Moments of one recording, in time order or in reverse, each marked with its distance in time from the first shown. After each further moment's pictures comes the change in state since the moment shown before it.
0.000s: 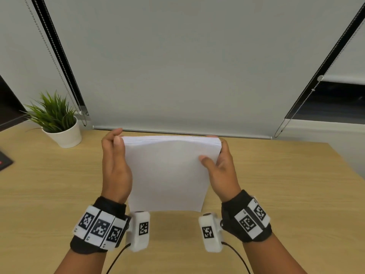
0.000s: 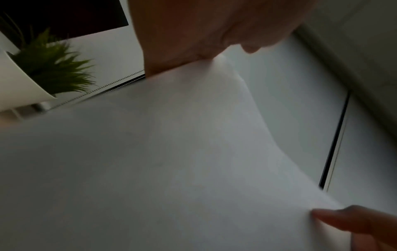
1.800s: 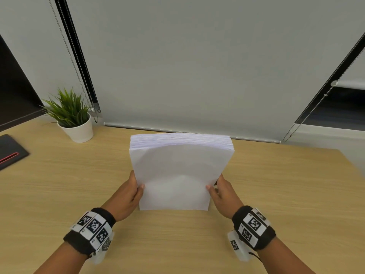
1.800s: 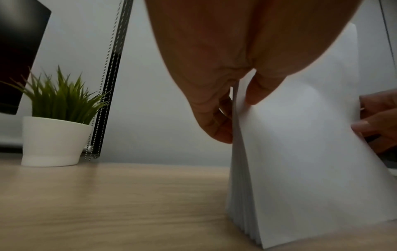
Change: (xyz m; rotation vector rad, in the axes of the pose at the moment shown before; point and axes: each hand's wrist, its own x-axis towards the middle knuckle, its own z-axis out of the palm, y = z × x) left_hand -0.023 -0.081 -0.062 0.501 -0.734 -0.023; right_hand -0.020 0.088 -0.032 -0.631 -0.346 0.044
